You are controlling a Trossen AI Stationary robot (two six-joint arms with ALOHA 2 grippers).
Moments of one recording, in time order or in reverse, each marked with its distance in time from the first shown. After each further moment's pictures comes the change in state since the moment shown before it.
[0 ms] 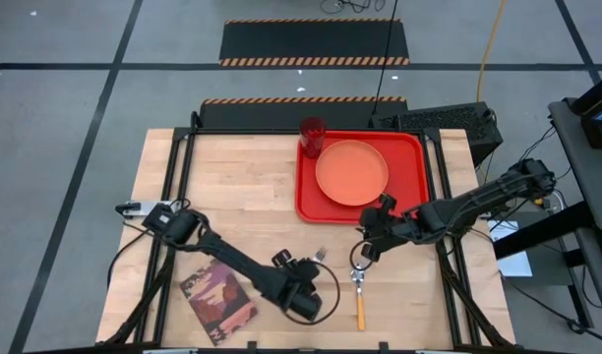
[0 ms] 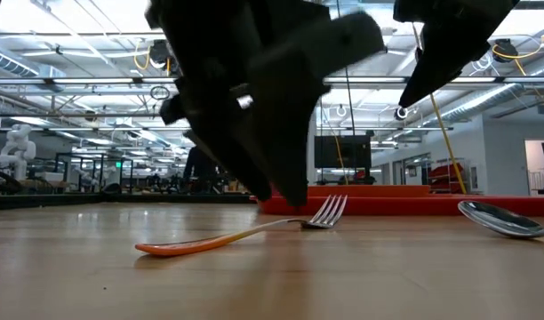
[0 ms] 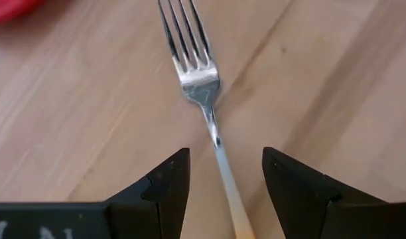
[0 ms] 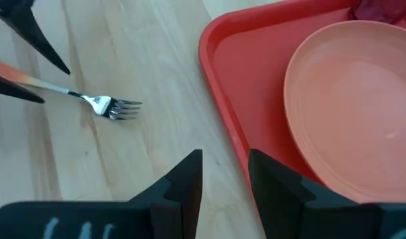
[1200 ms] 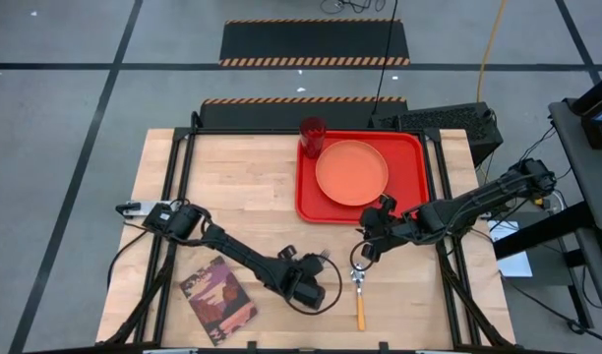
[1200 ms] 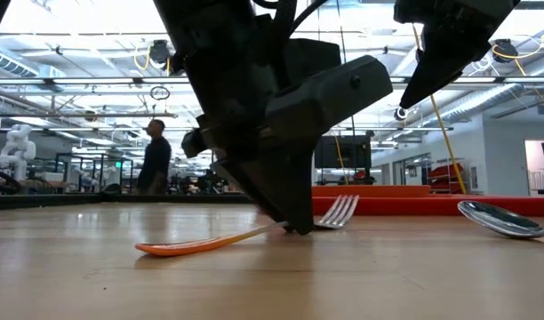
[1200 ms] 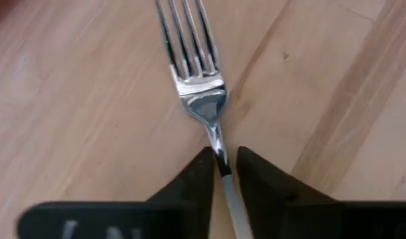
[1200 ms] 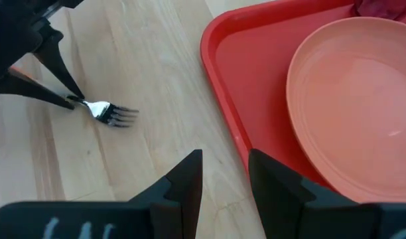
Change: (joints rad) left arm 0.064 0.007 -0.110 0.180 0.076 0.110; right arm 0.006 0.001 -0.001 0.001 -0.004 0.014
